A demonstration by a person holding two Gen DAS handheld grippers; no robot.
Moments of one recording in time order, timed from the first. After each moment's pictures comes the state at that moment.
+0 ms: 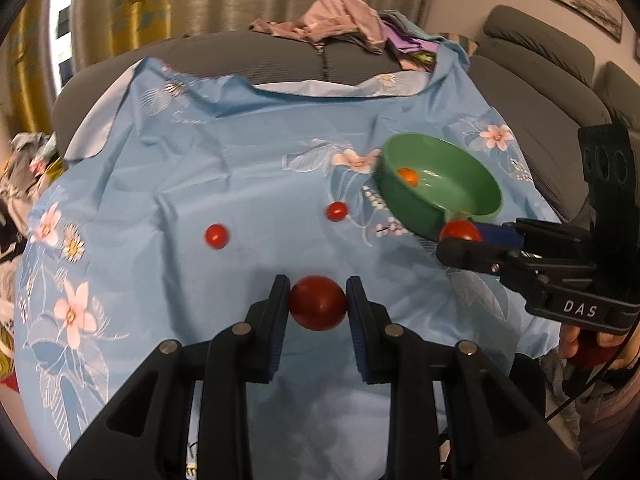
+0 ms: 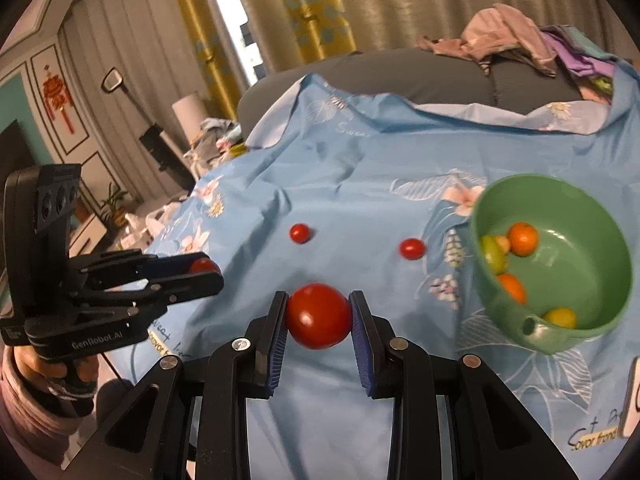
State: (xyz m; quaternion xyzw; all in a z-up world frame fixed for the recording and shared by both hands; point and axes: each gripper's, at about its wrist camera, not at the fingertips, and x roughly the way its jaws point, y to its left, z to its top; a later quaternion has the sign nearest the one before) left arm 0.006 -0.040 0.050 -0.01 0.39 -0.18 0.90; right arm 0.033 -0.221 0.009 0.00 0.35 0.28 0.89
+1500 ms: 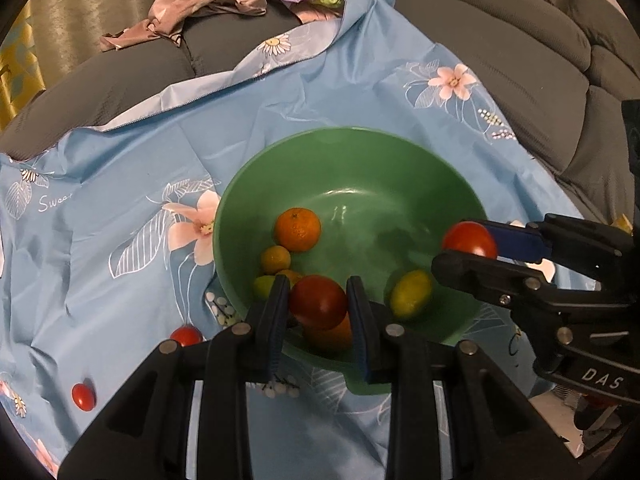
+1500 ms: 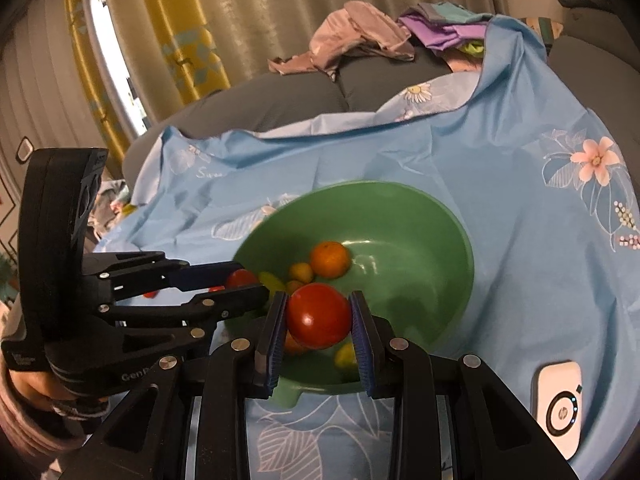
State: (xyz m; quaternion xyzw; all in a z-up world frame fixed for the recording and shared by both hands) left arm 0.136 -0.228 0.028 0.10 0.42 -0.28 0.86; right arm 0.100 -0.364 0.001 0.06 0.35 0.13 0.93
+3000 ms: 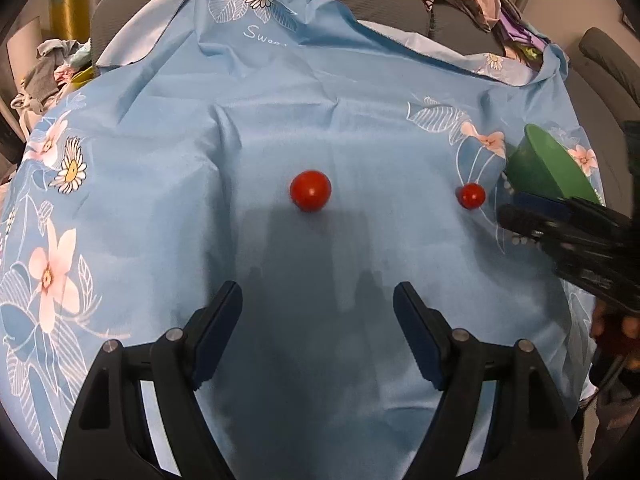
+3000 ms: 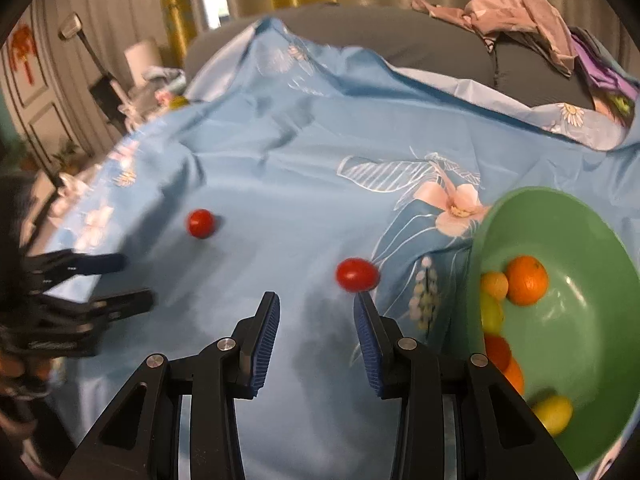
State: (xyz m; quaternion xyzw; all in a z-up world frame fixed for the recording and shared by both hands) left arm 0.088 0.024 -0.040 -0.08 0.47 -0.08 0.88; right arm 0.143 -0.187 -0.044 -0.12 0.41 0.21 0.88
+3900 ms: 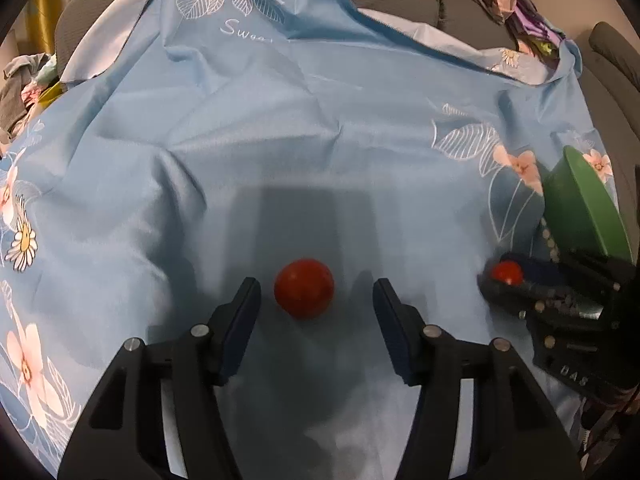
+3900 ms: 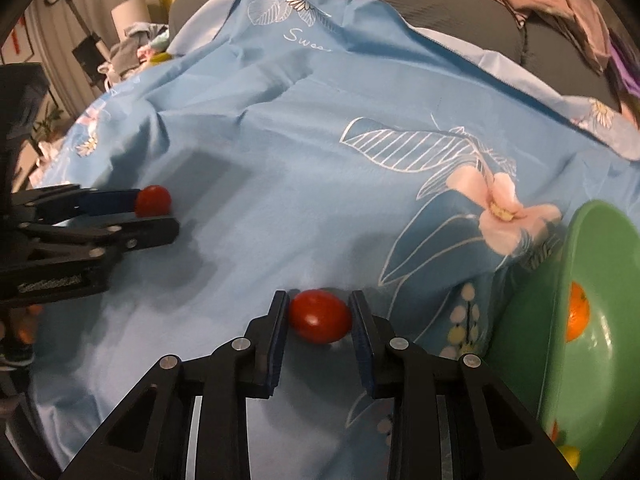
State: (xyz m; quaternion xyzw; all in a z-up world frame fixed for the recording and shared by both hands) left arm 0.167 0.017 -0.052 -0.06 0.48 -0.09 0.87; right arm 0.175 -0.171 -0.072 -0.13 0.46 0.22 0.85
